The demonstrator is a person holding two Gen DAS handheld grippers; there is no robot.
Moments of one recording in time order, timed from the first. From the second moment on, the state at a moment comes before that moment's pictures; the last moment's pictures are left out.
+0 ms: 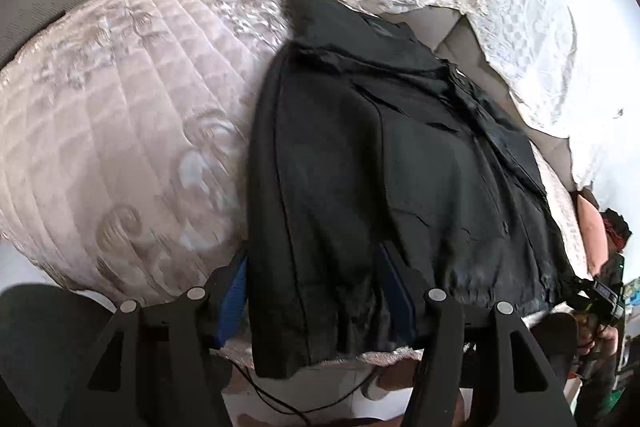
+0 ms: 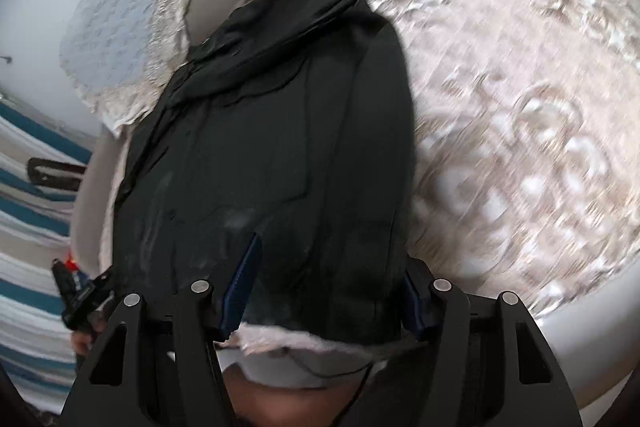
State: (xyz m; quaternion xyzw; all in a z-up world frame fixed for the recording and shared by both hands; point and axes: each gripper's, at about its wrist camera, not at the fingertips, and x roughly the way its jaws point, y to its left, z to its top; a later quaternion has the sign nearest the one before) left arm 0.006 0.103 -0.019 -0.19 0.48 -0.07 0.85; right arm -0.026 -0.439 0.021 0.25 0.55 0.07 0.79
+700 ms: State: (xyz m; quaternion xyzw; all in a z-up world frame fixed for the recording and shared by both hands) left arm -0.002 0.112 0.012 -0.20 0.45 -0.07 0.87; right arm -0.034 -0.443 0.052 0.29 0.49 0.09 0.82
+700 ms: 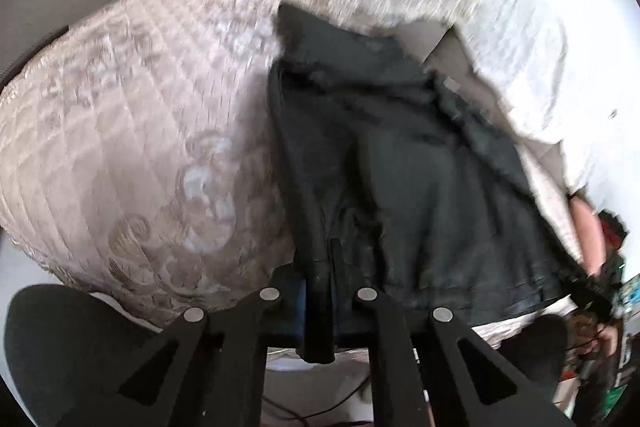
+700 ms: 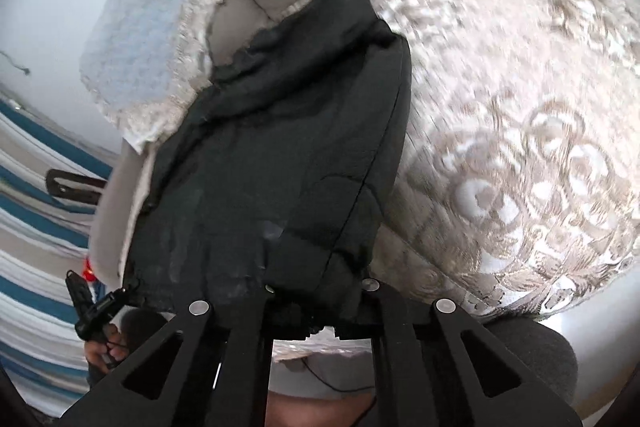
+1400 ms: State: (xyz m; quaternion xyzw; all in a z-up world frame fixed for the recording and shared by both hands) left arm 0.034 0.136 0.071 -0.28 0.34 -0.16 0.88; right arm 0.014 -0.446 0.108 0.32 0.41 0.16 0.84
